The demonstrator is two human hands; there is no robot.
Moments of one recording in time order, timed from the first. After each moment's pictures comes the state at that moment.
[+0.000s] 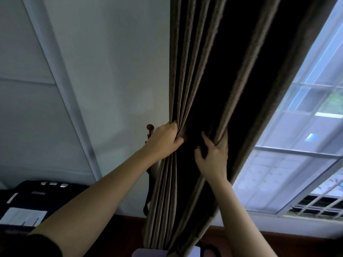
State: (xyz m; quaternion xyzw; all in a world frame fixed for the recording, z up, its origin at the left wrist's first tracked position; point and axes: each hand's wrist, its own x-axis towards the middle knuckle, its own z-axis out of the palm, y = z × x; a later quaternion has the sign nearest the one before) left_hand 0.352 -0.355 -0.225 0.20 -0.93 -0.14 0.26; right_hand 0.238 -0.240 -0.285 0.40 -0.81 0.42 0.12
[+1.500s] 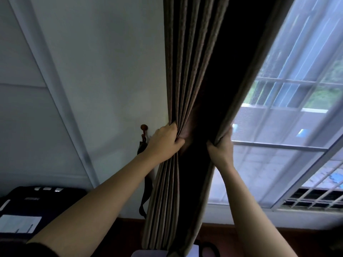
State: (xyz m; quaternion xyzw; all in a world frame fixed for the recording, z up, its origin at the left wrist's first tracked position) left_hand 0.344 -0.338 -0.231 0.21 -0.92 -0.18 0.27; right_hand 0.201 -0.227 -0.268 0.30 -0.77 0.56 0.00
